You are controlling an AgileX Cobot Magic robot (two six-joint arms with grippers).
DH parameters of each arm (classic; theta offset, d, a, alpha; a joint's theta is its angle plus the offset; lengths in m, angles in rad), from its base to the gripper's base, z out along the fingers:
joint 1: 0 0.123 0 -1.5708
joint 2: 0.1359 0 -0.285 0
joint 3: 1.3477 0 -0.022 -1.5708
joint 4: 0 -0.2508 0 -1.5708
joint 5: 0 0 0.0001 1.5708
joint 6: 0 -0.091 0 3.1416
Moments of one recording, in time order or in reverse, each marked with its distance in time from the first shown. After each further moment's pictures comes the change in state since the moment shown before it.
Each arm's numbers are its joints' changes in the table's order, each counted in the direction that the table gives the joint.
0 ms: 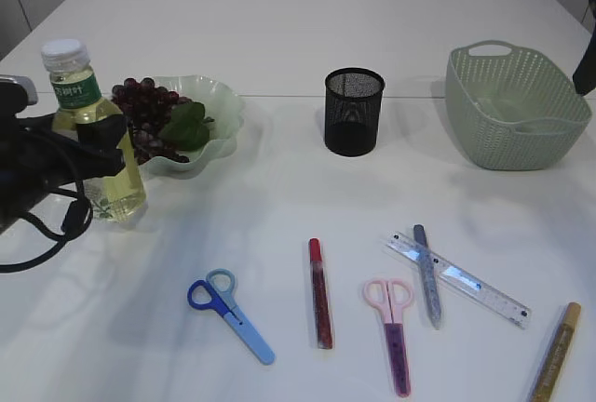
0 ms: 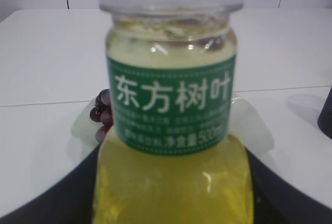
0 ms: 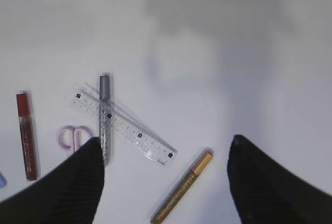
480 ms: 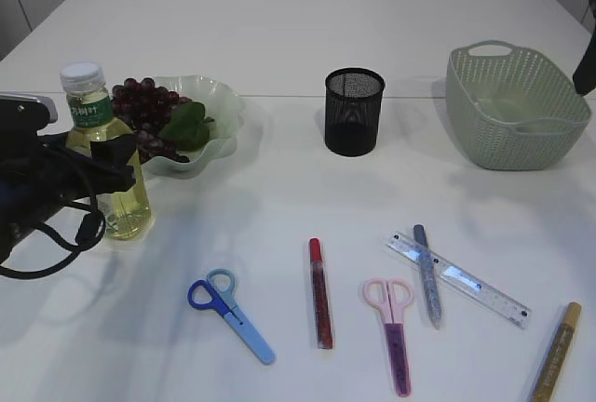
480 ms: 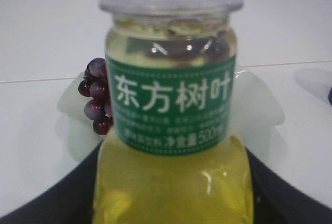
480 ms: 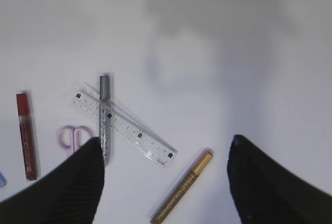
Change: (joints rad) left arm 0.000 0.104 -0.037 -0.004 0.008 0.000; right arm 0.000 0.000 0.000 0.000 0.000 0.002
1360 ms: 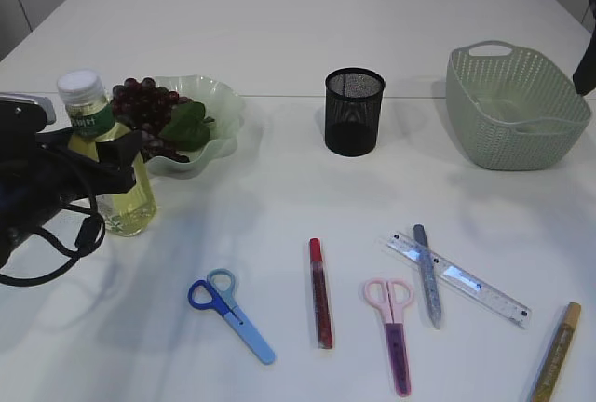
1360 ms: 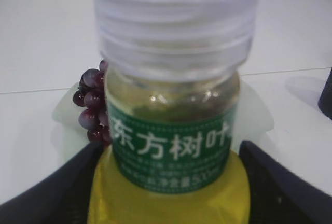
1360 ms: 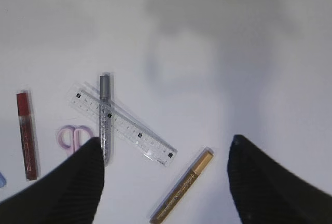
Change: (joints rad) left arm 0.000 0.002 0.018 -0.008 0.051 0.000; right arm 0.000 0.000 0.000 0.000 0.000 0.001
